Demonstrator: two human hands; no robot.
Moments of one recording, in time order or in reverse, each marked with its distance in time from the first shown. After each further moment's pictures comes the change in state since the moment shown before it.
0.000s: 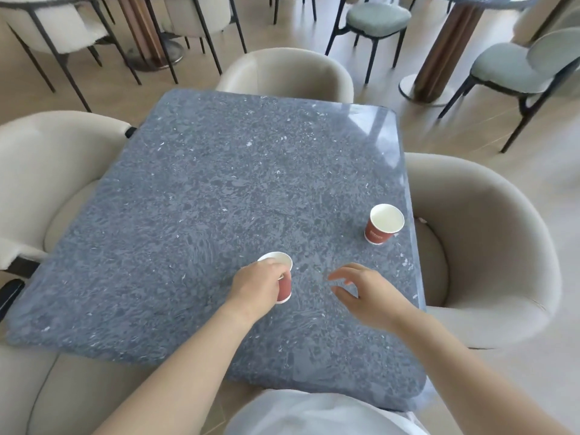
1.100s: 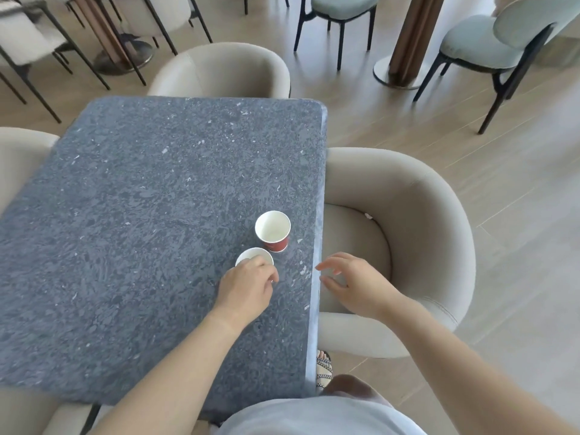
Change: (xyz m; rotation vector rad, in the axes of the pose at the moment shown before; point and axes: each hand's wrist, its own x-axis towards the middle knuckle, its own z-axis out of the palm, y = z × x) left_hand 0.077 0.210 0.075 0.132 0.096 0.047; right_hand -0.036 0.199 -0.125 0.078 0.033 -0.029
